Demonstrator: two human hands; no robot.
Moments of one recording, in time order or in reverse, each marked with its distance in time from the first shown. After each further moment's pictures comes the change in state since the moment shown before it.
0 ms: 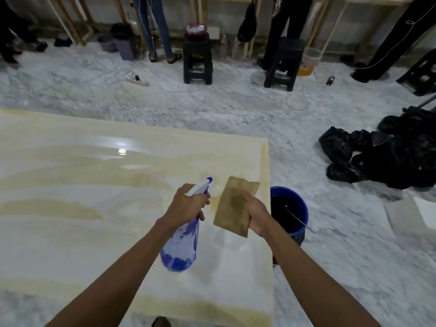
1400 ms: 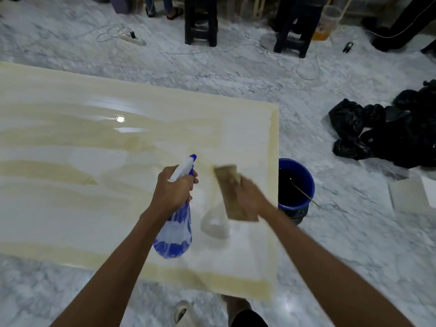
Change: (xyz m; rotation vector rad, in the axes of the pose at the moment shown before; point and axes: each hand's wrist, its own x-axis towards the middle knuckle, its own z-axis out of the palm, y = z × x) left_hand -0.031 -0.043 -0.007 -0.072 0.215 -0.012; right_hand -0.002 0.042 0.006 -1.063 -0.006 -0.390
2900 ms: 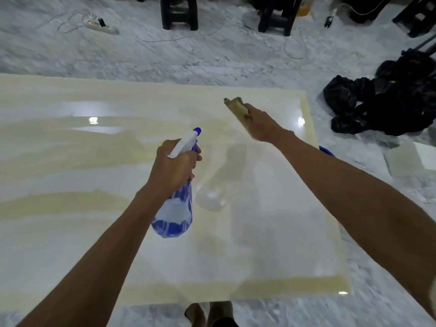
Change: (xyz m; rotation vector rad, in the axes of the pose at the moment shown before) left_hand 0.128 0.001 -0.160 0.060 -0.192 0.115; right_hand 0.193 -0.131 0.008 -0.262 0.174 0.017
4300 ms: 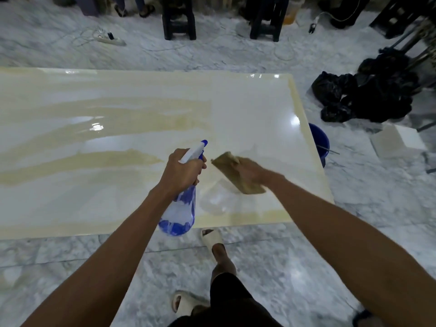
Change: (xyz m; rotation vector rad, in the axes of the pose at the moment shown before) left_hand -0.174 -0.059 -0.049 0.043 -0.103 0.043; right_hand -0.262 -0.075 0.118 0.269 -0.250 0.233
